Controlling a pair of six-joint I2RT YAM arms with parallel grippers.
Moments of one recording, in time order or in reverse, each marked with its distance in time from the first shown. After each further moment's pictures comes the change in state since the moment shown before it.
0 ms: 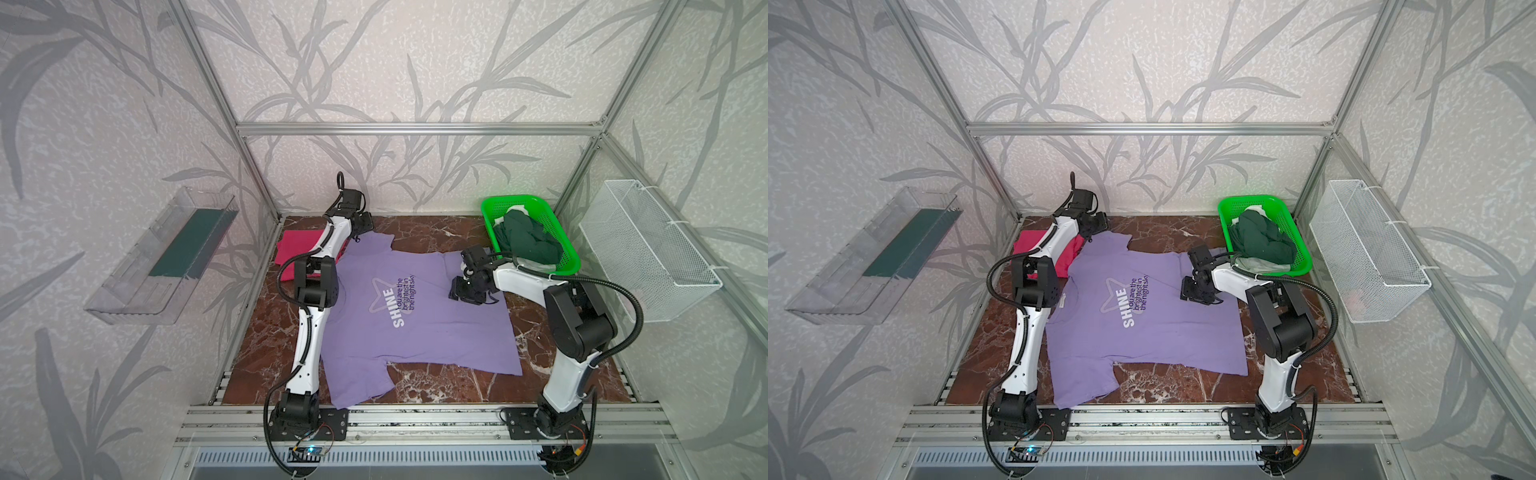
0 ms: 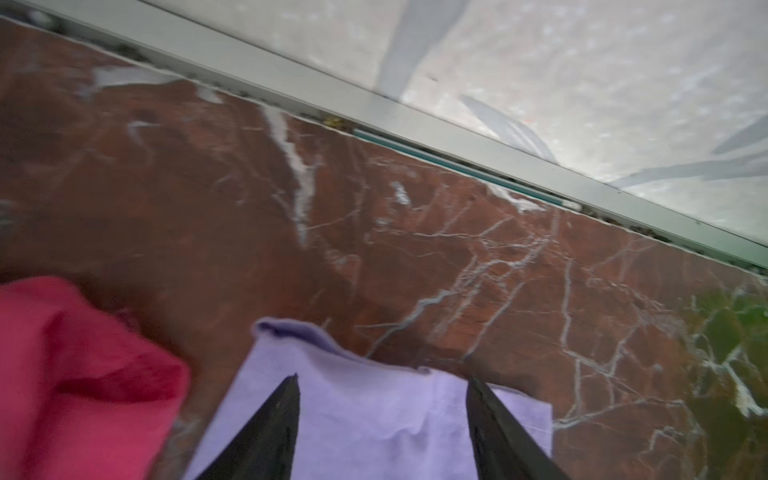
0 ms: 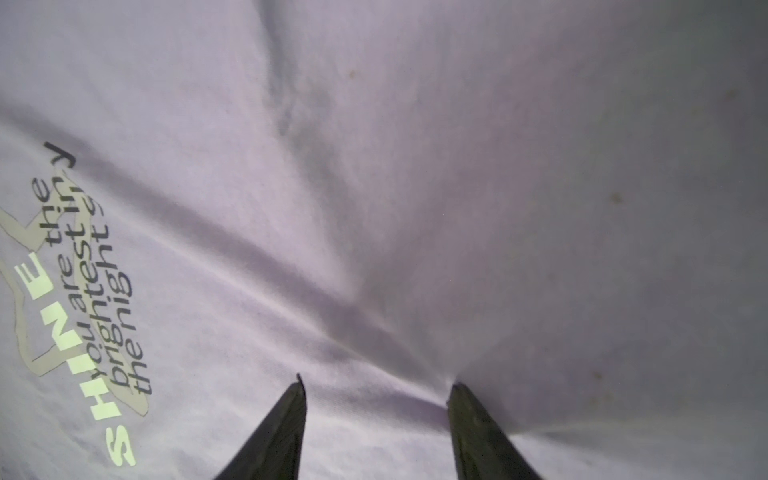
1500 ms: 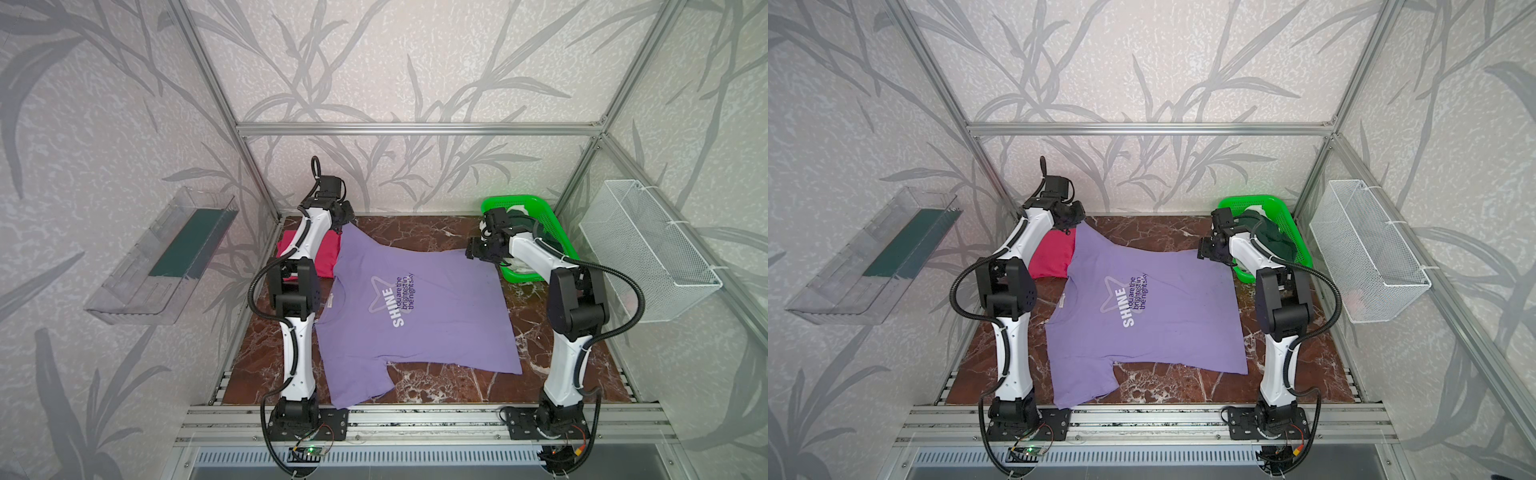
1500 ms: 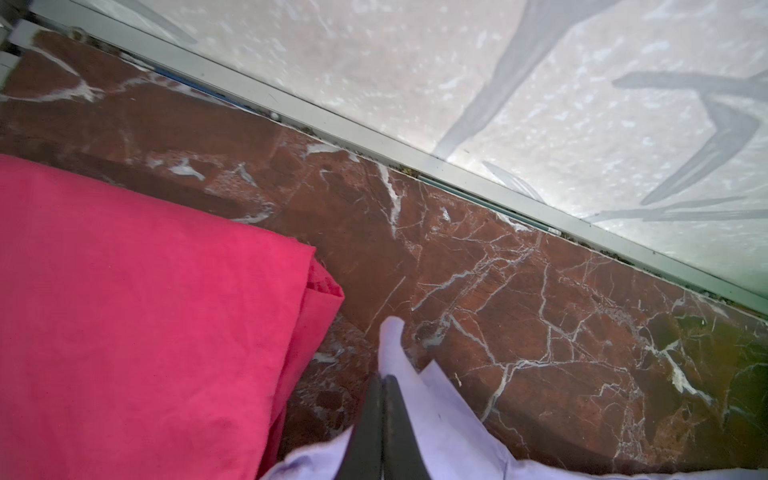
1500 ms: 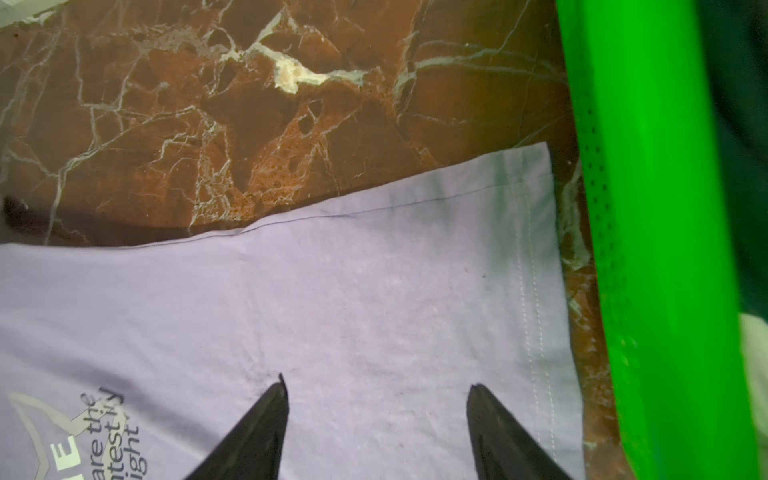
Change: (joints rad) left arm 0.070 -0.351 -0.296 -0.002 -0.062 -0.004; right arm -0.193 0.185 0.429 -0.075 0.087 -0.193
